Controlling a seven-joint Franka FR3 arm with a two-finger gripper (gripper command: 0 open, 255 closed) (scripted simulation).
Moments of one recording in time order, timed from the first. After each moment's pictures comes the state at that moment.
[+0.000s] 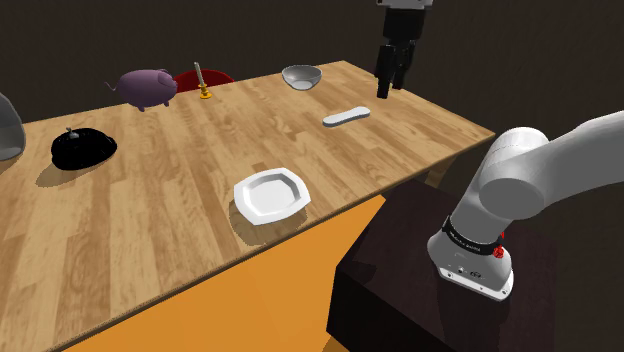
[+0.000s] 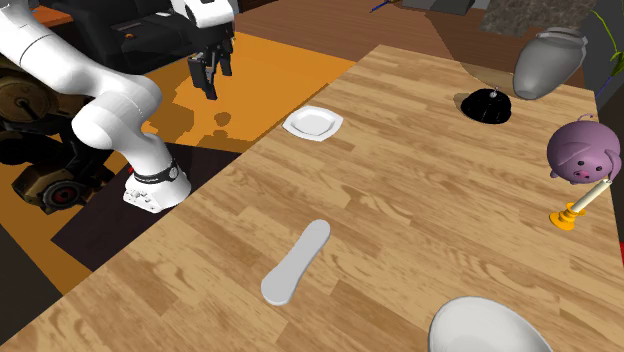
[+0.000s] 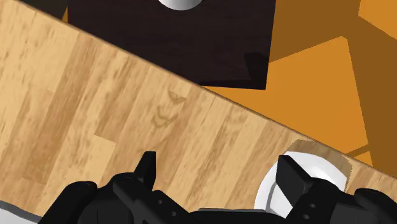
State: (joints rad) arm 0.01 -0.77 -0.03 -2.36 0.09 1.52 -0.04
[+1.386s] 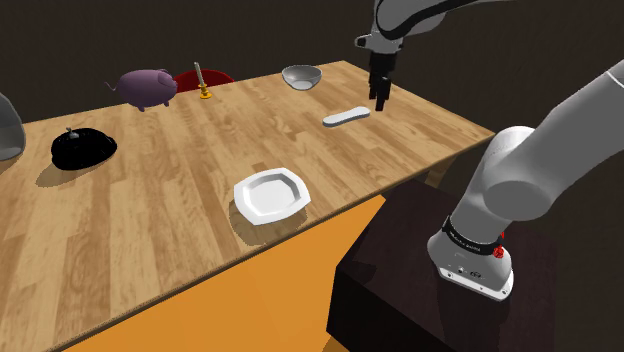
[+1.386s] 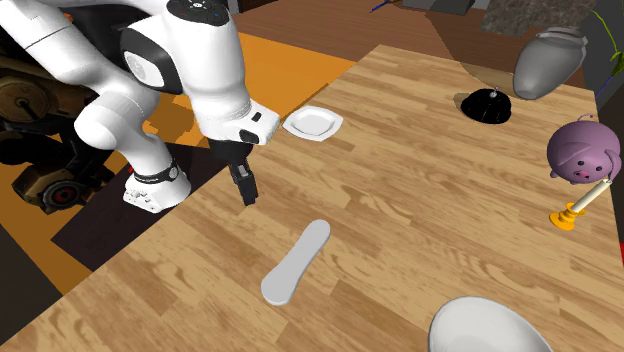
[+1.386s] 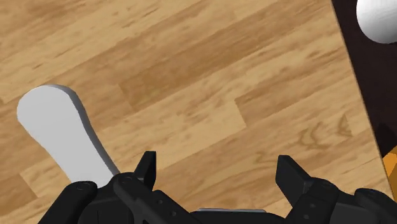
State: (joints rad) arm 0.10 -0.38 -0.45 -2.37 -0.16 1.97 -0.95
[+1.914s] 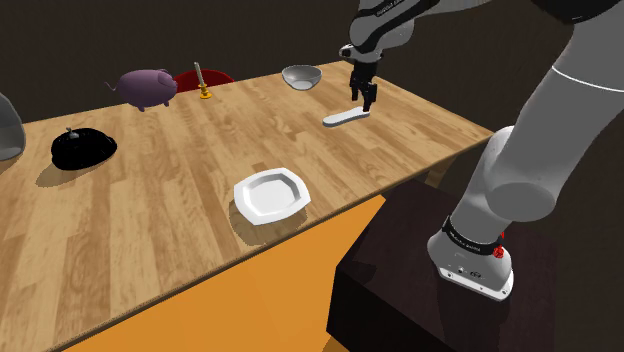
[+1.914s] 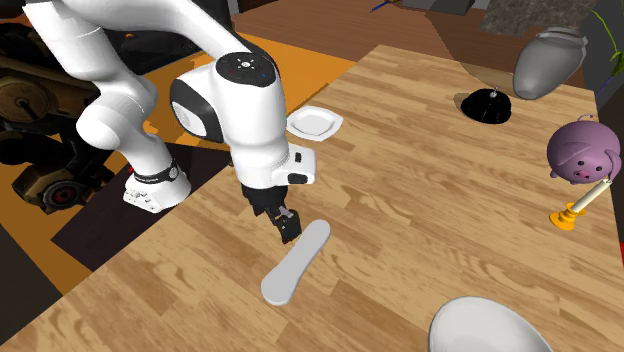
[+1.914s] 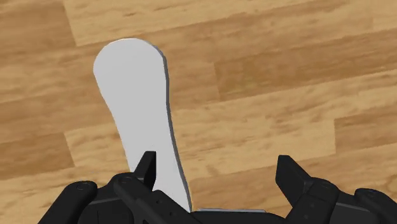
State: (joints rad) arm 0.16 -0.05 -0.57 -2.20 -0.04 2.14 -1.37
